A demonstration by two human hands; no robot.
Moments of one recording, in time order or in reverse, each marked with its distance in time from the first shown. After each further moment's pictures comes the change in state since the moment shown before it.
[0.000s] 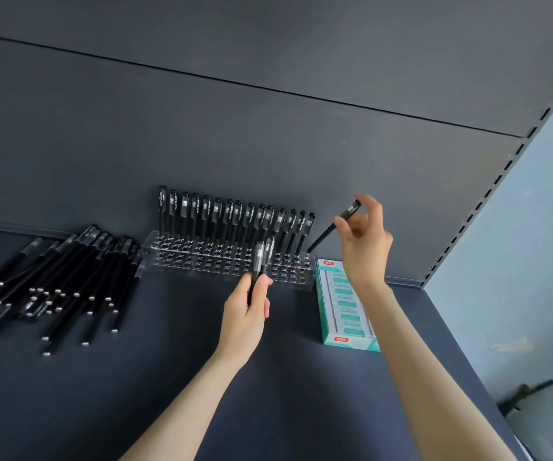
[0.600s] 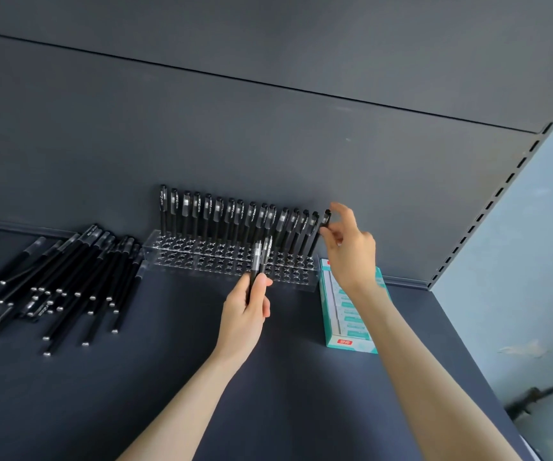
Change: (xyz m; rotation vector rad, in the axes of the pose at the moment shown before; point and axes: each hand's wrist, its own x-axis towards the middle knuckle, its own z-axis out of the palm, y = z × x) left_hand 0.005 -0.004 -0.002 -0.010 0.011 -0.038; right_hand -0.003 0.022 0.020 -0.297 -0.186 -0.149
